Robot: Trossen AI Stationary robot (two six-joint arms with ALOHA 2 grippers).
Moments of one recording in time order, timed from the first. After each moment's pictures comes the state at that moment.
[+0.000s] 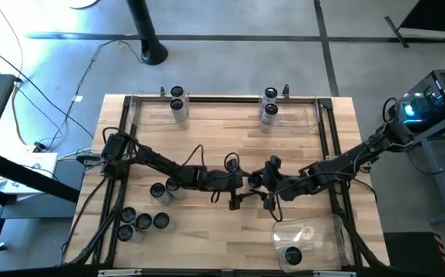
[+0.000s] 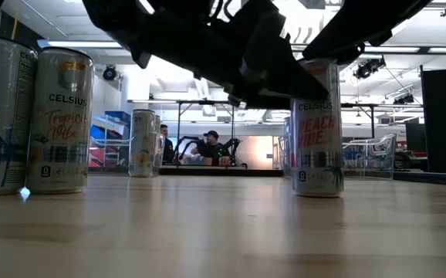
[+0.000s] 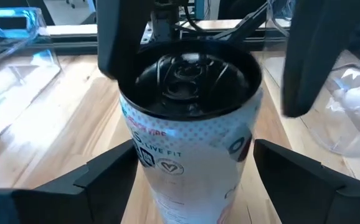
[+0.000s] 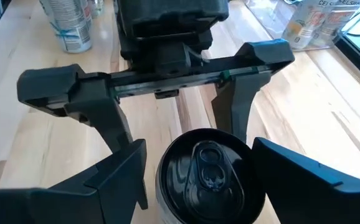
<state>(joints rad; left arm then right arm) -0.22 2.00 1.12 0.51 -0.28 -0.04 0.43 1.34 0.81 -0.18 0.54 0.31</state>
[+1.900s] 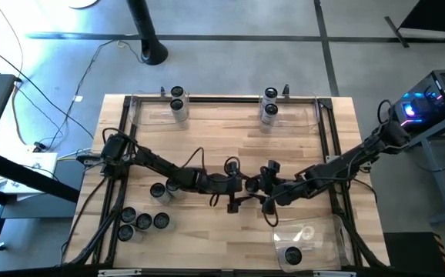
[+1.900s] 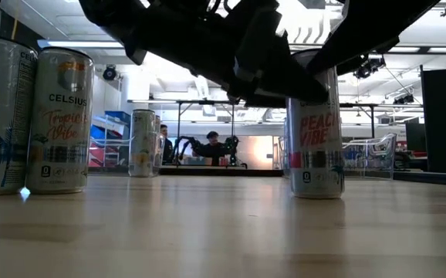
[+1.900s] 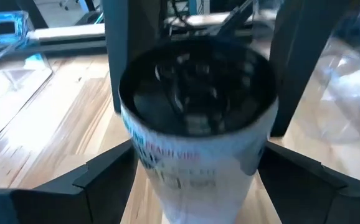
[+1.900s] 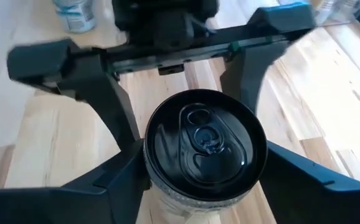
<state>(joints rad) -0.24 2.00 1.12 0.47 -0.29 -0.01 0.46 1.40 0.83 -0.20 0.52 0.37</state>
